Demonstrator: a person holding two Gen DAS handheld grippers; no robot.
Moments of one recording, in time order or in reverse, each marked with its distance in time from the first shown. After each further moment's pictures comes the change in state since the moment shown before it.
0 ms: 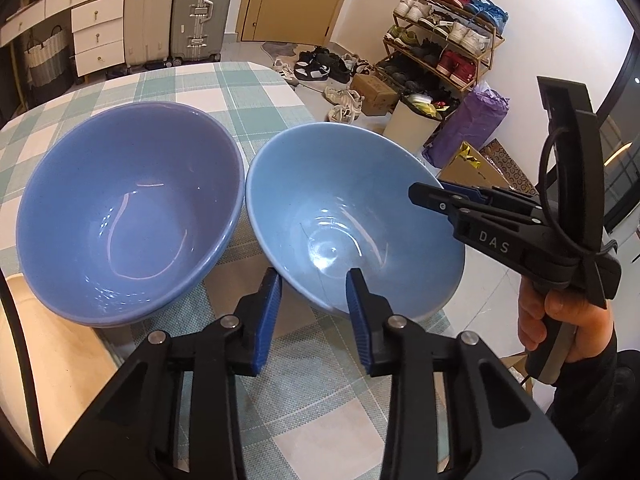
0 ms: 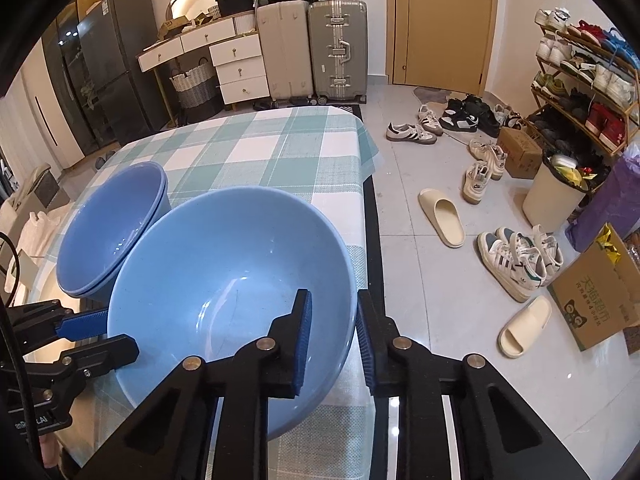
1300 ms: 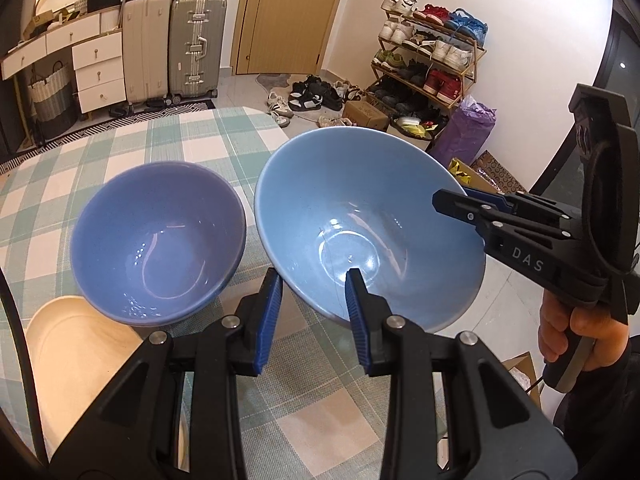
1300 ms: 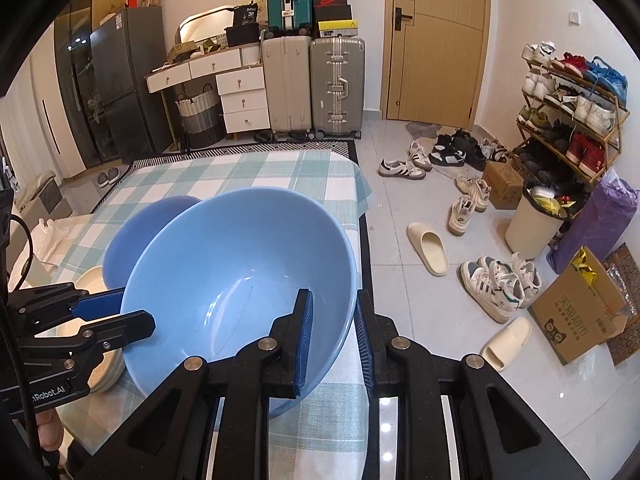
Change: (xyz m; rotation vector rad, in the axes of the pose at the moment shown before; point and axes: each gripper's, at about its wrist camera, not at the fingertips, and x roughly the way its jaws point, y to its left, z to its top) left arm -0.082 -0.021 -0.001 0.068 -0.116 0.013; right arm -0.096 0.025 -0.005 -0.024 -0.125 -0.041
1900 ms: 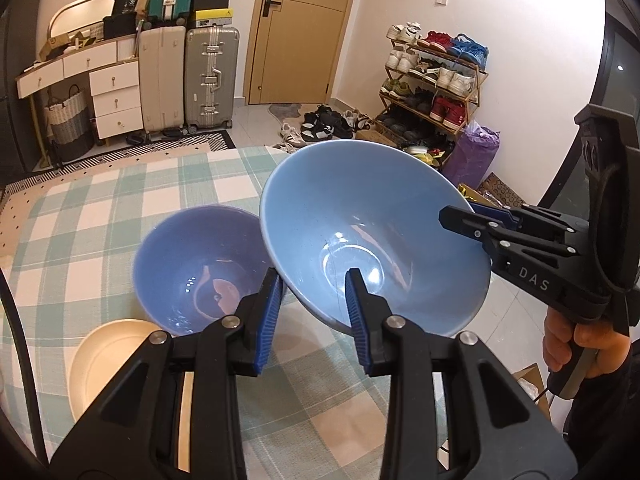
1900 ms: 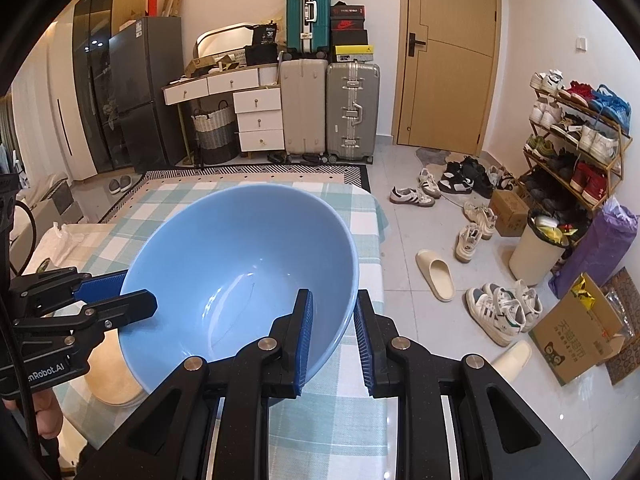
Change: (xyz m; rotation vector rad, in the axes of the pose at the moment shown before) left arm -0.098 0.012 0.012 0.012 -0.109 0.054; right arm -0.048 0.049 0.026 -0.048 -0.081 0.022
